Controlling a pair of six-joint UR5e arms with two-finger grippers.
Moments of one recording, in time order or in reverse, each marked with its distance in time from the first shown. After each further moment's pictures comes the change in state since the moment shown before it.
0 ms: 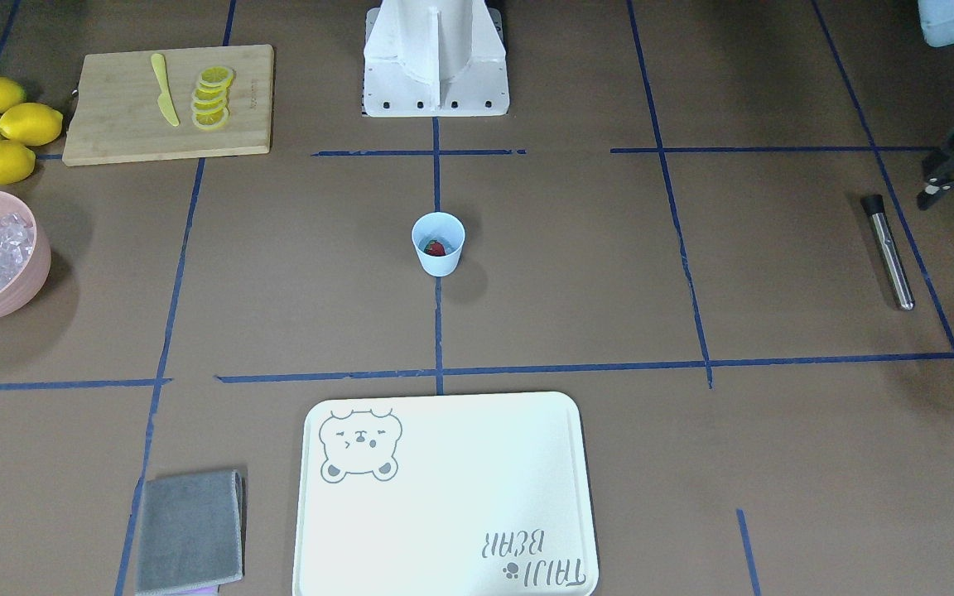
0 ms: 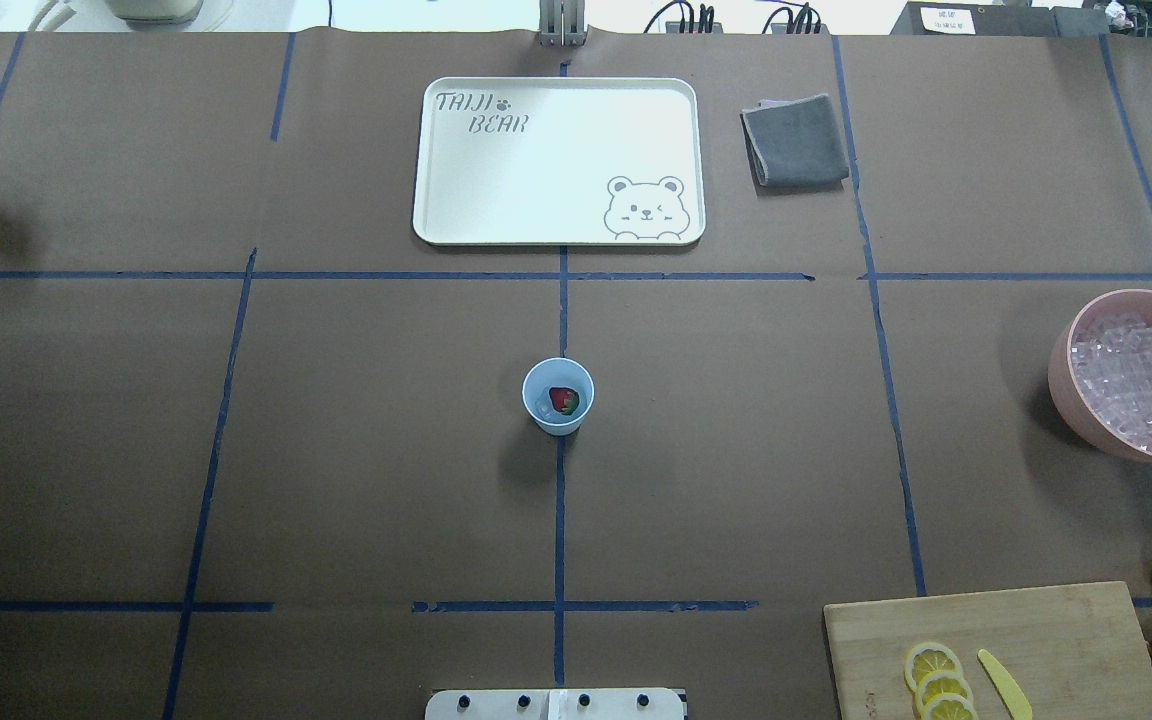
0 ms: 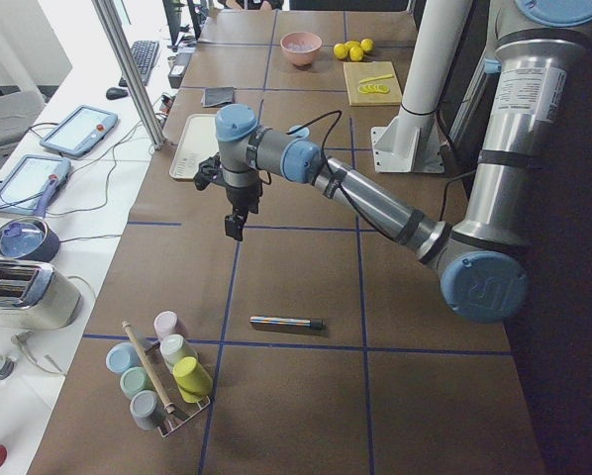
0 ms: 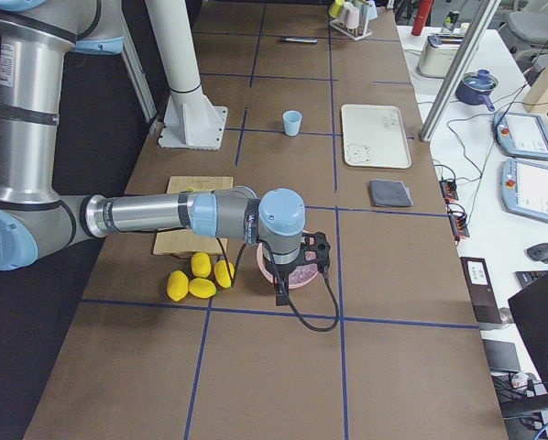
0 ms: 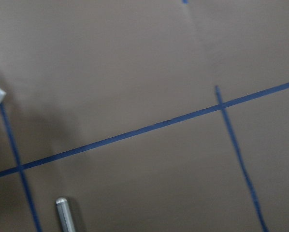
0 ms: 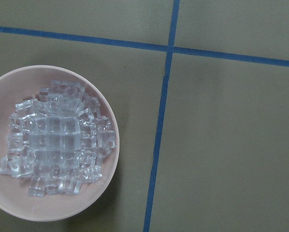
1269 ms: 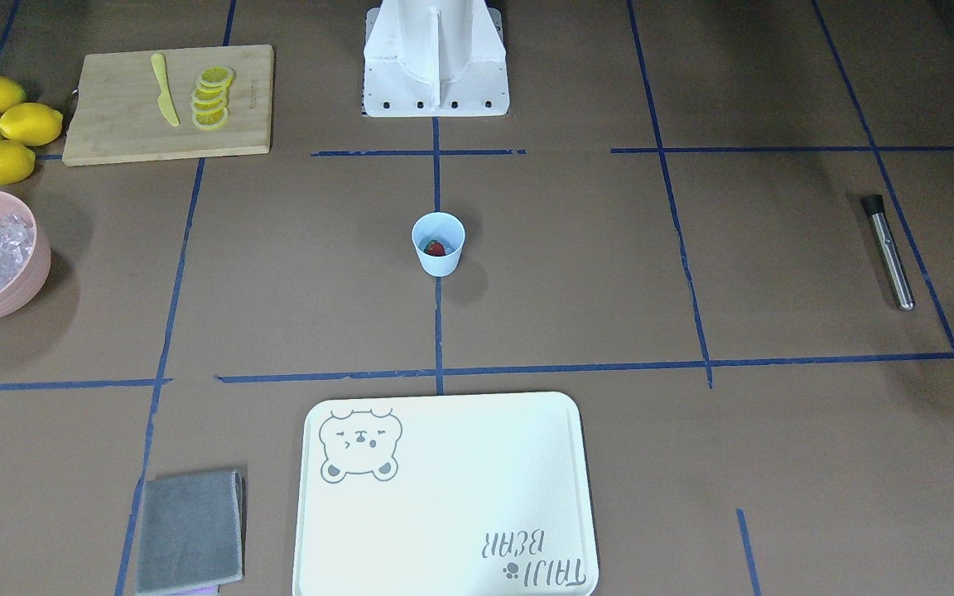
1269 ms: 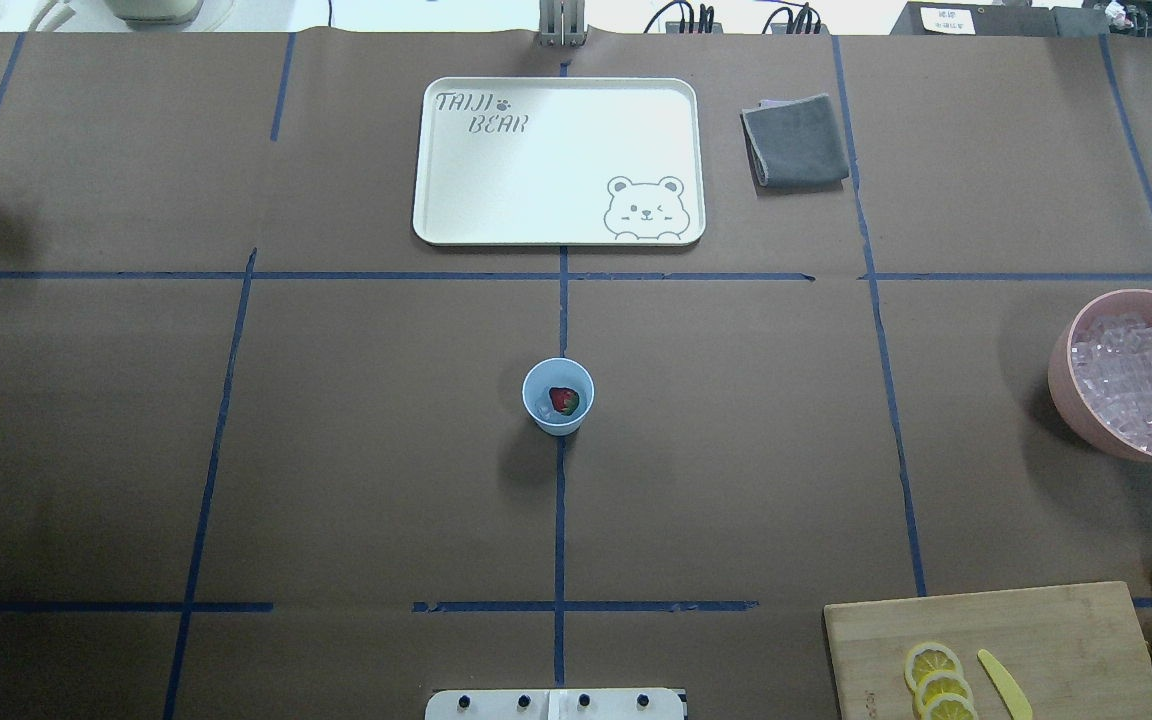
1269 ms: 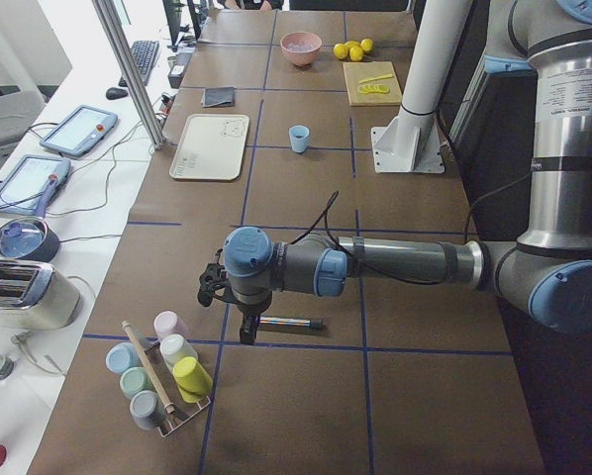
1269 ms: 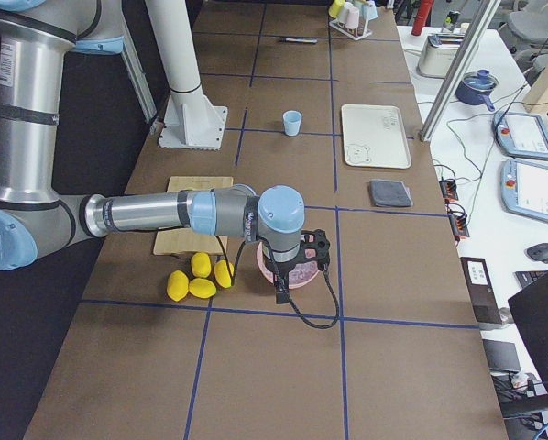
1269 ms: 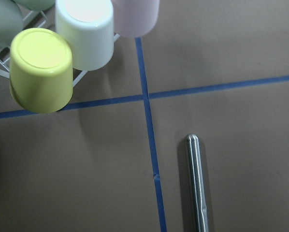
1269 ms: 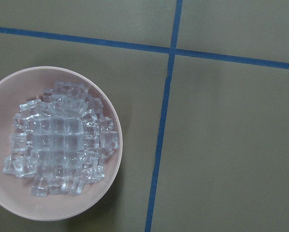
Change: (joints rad) left arm -0.146 0.168 0.262 -0.351 -0.073 -0.061; right arm 0.000 -0.002 0.011 0.000 0.001 0.000
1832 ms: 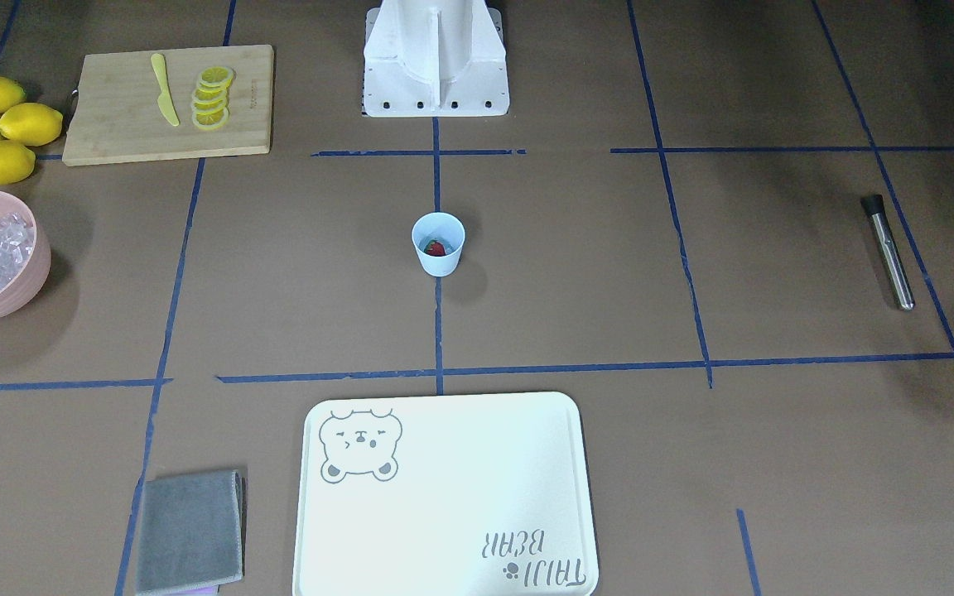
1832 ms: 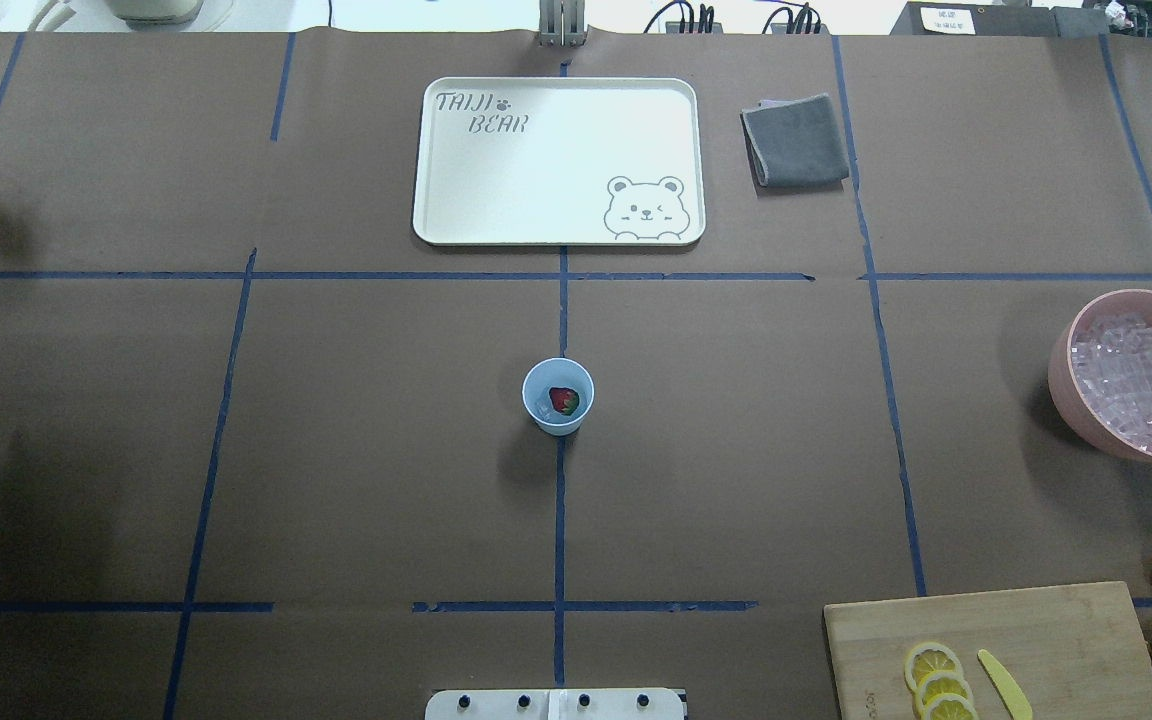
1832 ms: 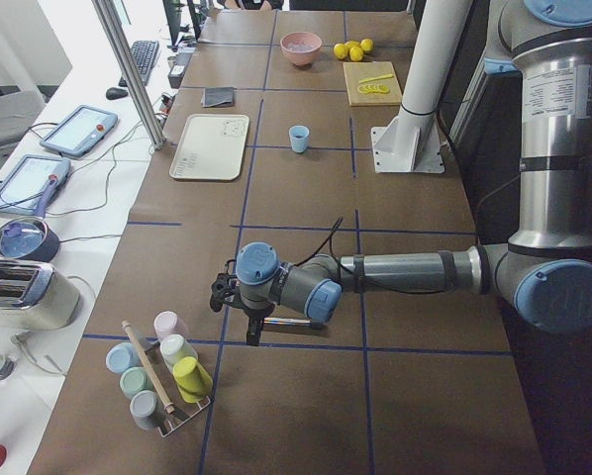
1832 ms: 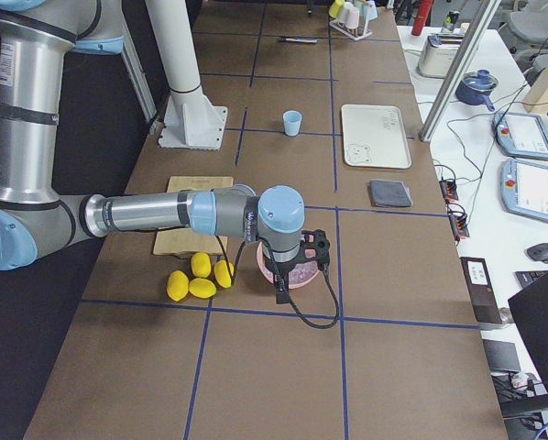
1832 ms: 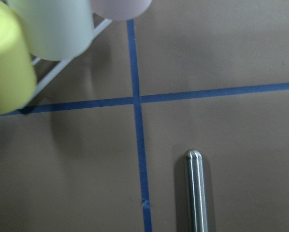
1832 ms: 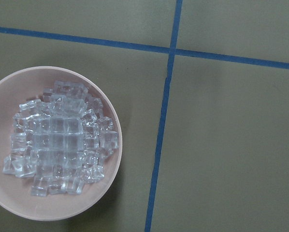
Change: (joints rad) left arm 0.190 0.017 0.155 -0.386 0.061 -0.280; right arm 0.000 0.000 0.000 0.000 -0.001 0.000
